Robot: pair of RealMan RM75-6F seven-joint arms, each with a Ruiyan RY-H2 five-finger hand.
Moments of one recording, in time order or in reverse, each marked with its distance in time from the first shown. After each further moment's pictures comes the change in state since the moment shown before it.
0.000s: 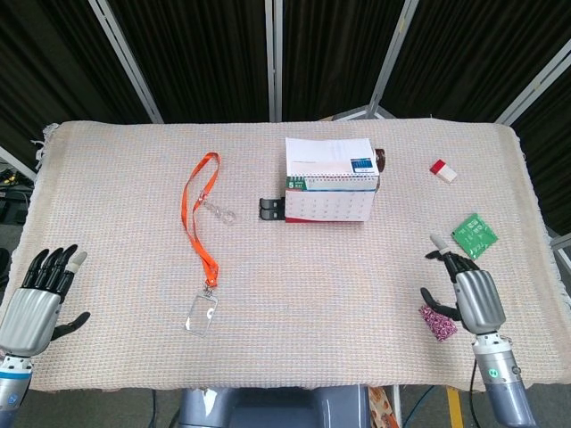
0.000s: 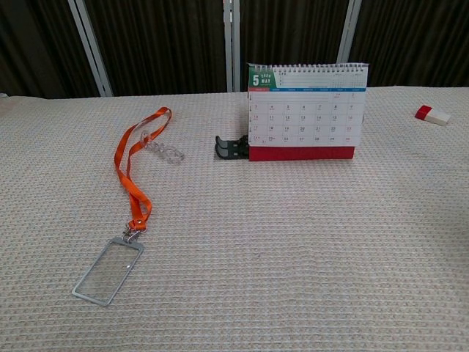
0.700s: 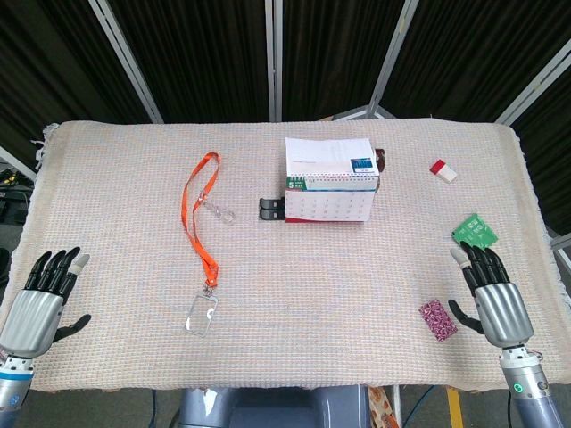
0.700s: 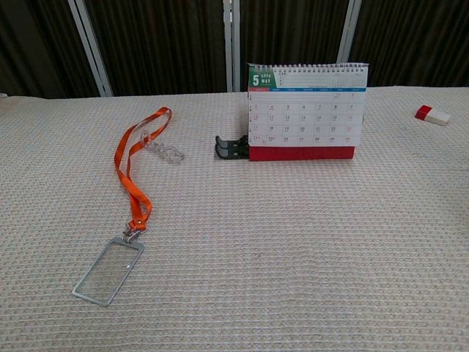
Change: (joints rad) left arm 0.001 -0.006 0.011 0.004 0.003 -0.011 0.016; right arm -0.057 0.040 -0.091 0.208 -0.098 0.095 -0.106
